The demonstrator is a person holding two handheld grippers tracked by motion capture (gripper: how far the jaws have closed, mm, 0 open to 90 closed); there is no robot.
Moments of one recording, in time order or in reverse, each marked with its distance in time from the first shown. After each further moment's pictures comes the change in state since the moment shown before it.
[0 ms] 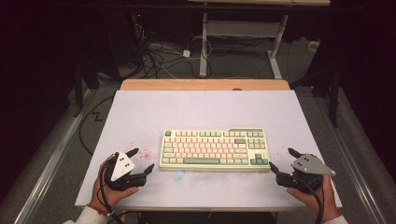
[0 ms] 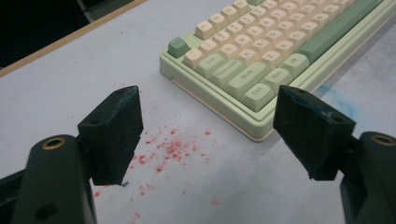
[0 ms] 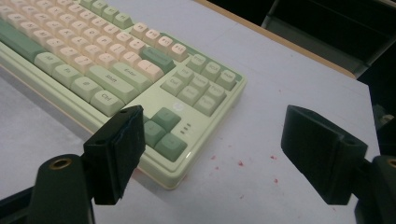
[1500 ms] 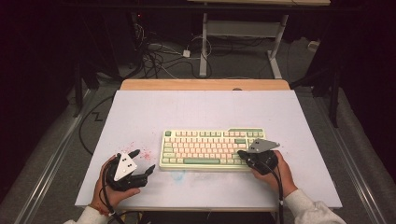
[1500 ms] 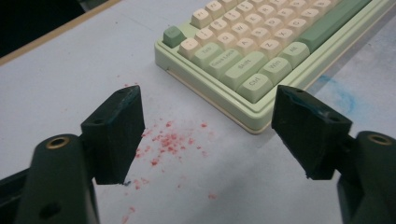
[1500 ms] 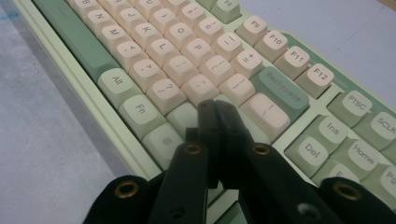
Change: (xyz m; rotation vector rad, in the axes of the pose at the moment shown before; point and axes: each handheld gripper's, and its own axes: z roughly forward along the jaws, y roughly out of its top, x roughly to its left) left arm -0.003 0.001 0.002 0.014 0.016 0.022; right arm 0.043 0.037 0.094 0.166 0.293 -0.090
